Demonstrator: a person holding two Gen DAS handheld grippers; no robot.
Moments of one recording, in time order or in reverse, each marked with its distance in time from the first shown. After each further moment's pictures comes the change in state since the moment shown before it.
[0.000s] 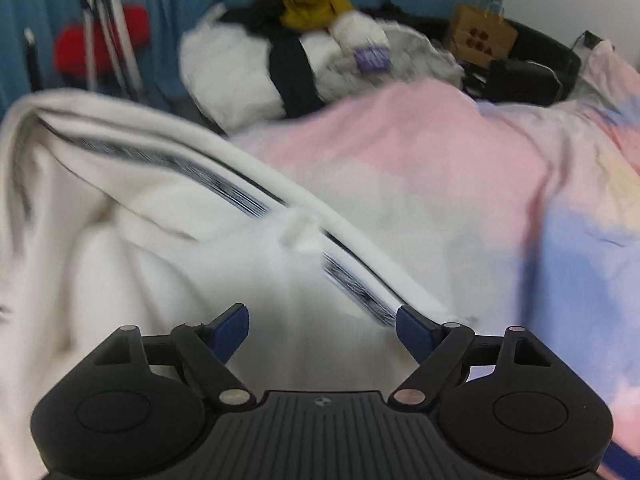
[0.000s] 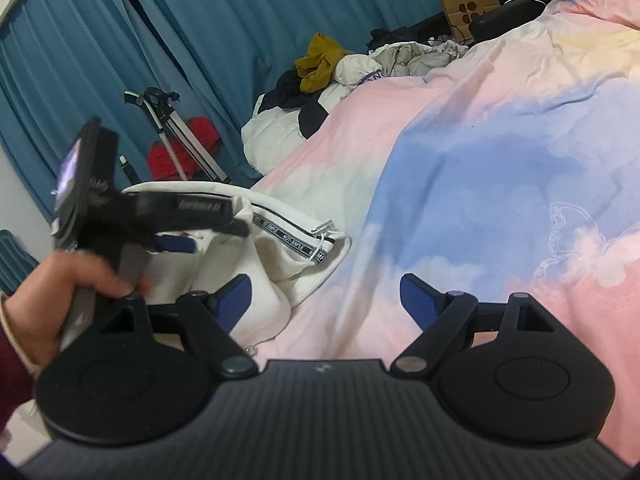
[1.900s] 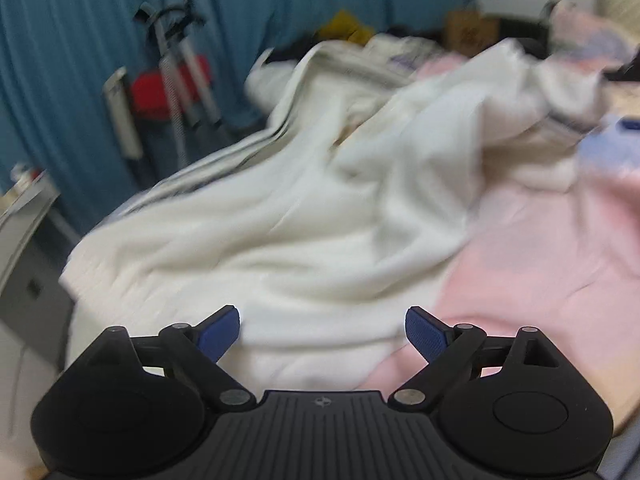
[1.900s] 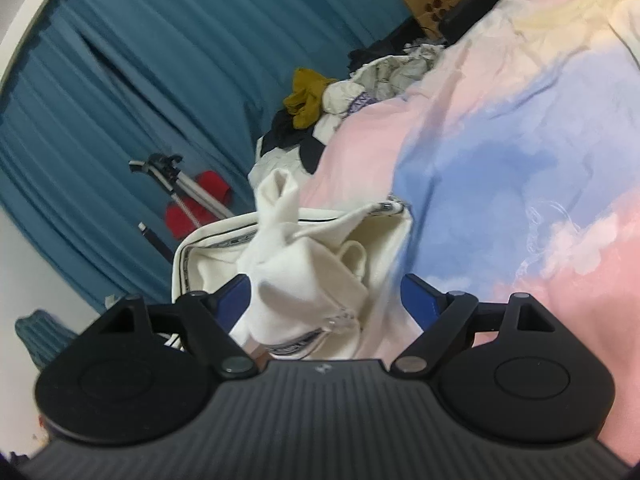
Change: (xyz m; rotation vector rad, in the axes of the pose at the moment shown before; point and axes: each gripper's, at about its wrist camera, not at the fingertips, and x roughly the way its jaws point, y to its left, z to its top) left arm -0.194 0.170 -0.260 0.173 -0.178 0.184; right arm -0.040 -0.018 0.022 0.185 -0.064 0.080
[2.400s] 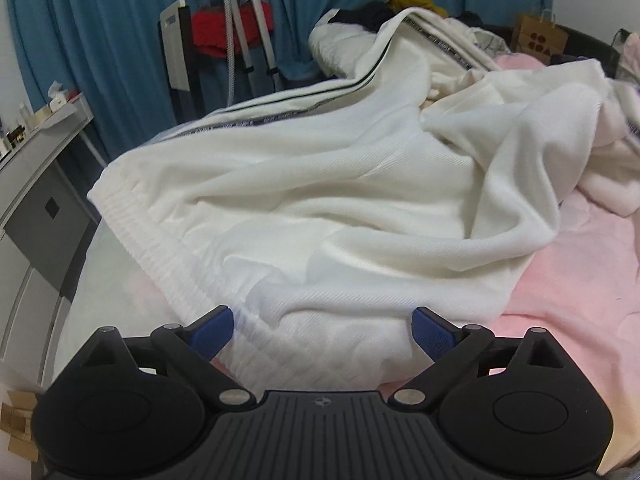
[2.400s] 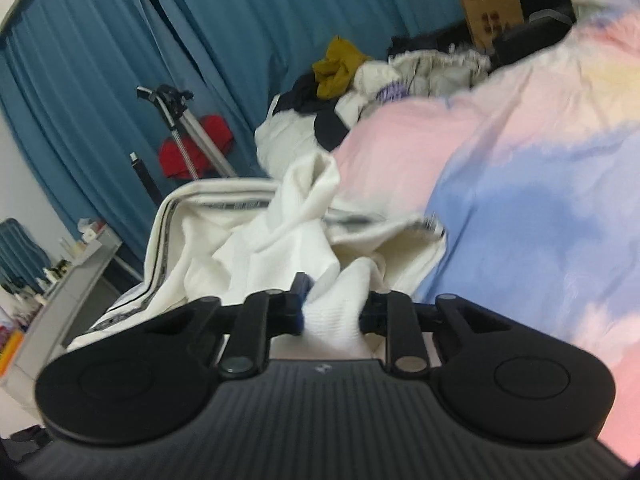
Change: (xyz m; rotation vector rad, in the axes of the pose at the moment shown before) left arm 0.022 0.037 -0.004 -0.194 0.116 0.039; right arm 0.038 0.039 0.028 -0.260 0.055 -0.055
